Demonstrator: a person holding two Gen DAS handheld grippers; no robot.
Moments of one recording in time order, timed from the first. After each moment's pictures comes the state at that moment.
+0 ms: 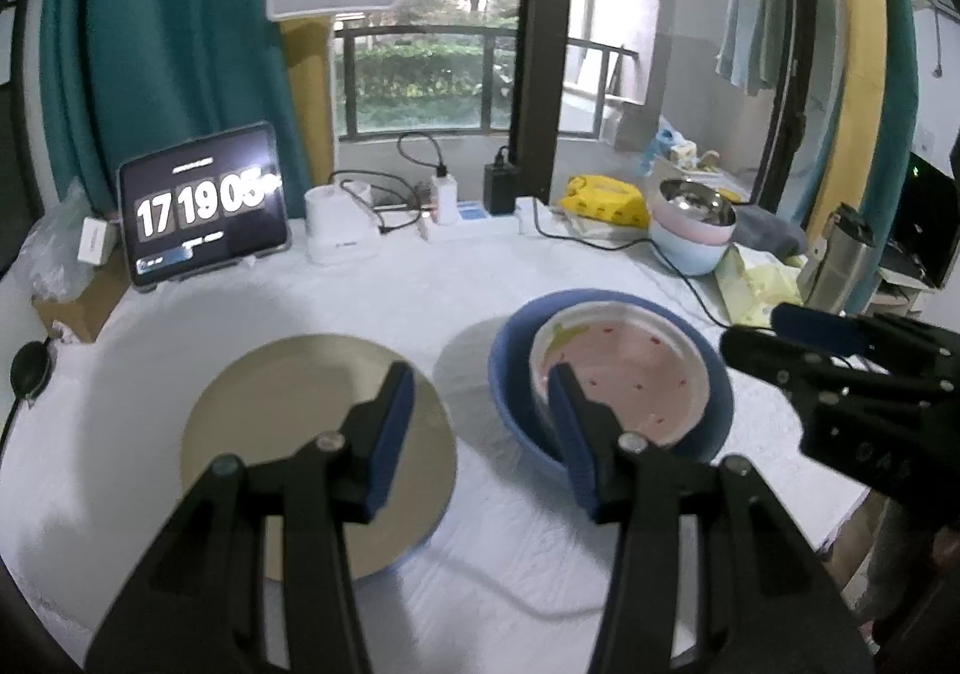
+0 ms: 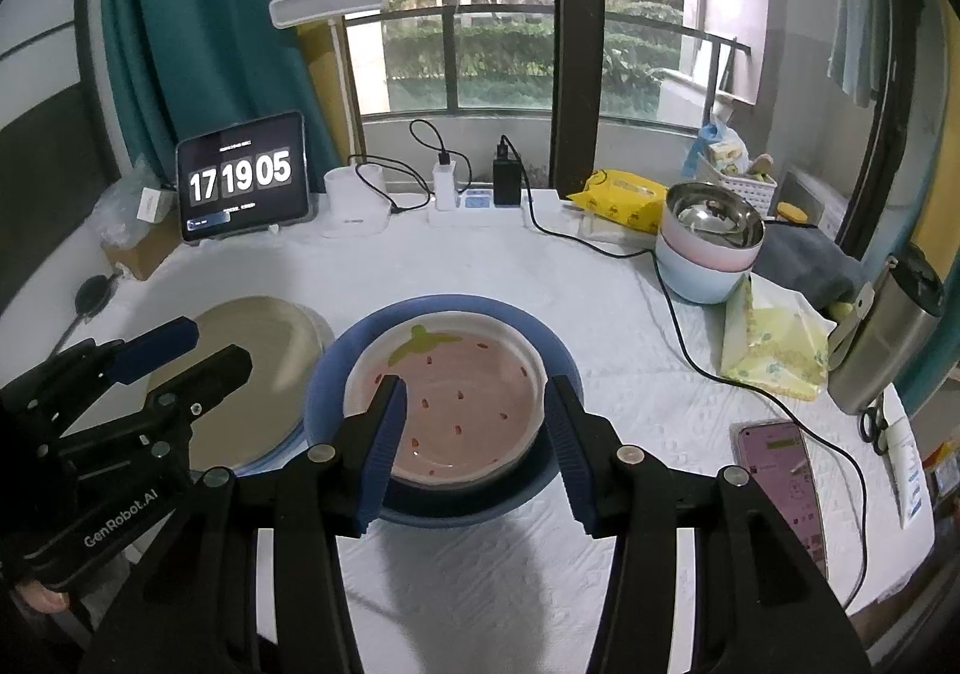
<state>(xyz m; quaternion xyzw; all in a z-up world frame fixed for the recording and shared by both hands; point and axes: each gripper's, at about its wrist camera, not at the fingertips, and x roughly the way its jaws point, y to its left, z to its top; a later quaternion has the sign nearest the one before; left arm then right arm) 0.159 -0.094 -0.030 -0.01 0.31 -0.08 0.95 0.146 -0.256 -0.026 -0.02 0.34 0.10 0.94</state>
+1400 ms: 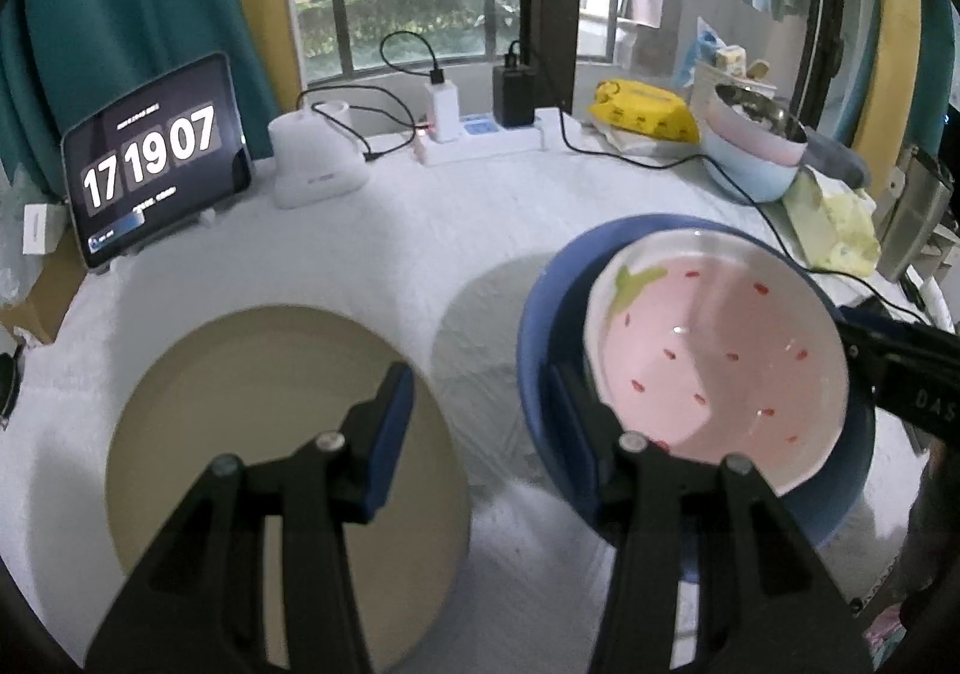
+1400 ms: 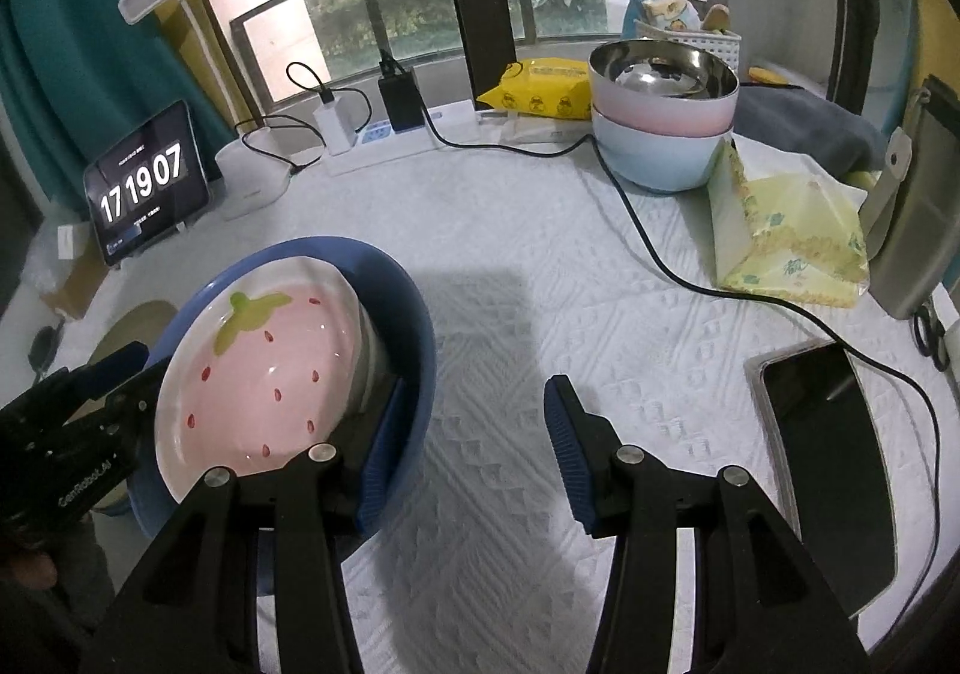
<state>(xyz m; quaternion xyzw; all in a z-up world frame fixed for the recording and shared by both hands) 0.246 -0.117 -0.097 0.03 0.38 -0.07 0.92 0.214 -0.322 -0.106 0.08 0.41 0.05 0.91</state>
